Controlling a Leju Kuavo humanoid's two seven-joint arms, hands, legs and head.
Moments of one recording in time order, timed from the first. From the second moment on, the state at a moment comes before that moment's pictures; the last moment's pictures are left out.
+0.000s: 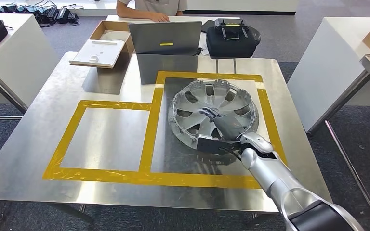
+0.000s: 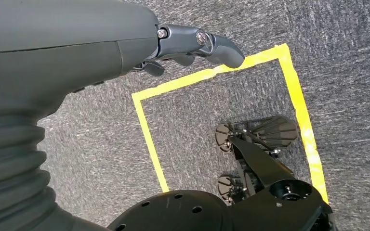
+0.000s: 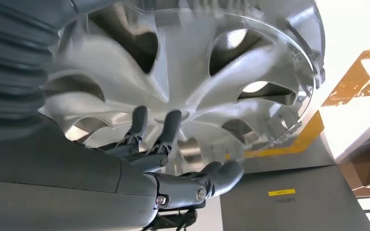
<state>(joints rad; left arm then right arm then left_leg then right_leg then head) -0.06 -0.11 1.13 -0.19 -1.16 -0.08 -0.32 -0.77 0.02 0.56 -0.51 0.90 -0.06 -0.52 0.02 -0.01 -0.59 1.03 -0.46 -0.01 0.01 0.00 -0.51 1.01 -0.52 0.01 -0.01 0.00</state>
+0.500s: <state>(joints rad) -0.06 -0.11 1.15 -0.19 -1.13 -0.10 -0.36 -0.65 -0.02 0.48 -0.71 0.61 -0.23 -0.62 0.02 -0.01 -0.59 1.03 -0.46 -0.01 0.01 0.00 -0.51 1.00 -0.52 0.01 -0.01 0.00</state>
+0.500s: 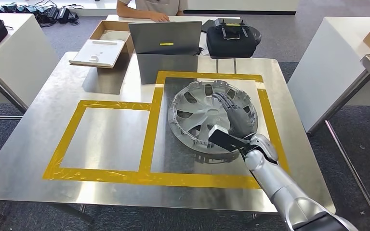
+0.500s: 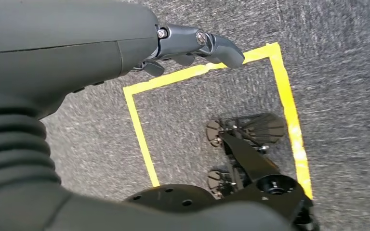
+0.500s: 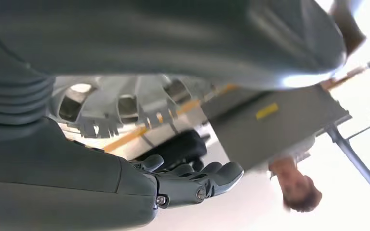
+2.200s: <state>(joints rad) -0.07 -0.11 1.19 -0.21 -1.12 -0.07 -0.39 0.05 -0.15 0.25 -1.98 0.30 -0.35 -0.70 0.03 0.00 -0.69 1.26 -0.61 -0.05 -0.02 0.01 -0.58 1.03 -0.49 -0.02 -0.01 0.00</state>
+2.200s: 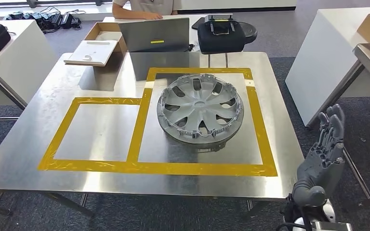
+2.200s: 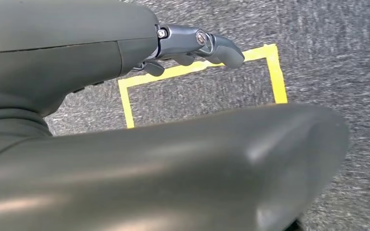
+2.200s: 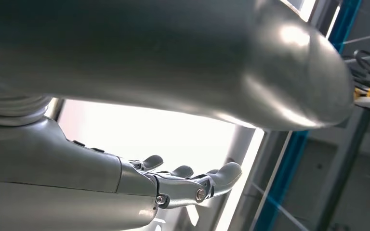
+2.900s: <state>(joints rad) -0.07 -0.11 1.19 -0.21 -1.13 -0.09 -0.33 0.20 -0.16 0.19 -2.01 0.24 -0.29 -0.70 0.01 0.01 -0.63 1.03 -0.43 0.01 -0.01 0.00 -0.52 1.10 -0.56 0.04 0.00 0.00</state>
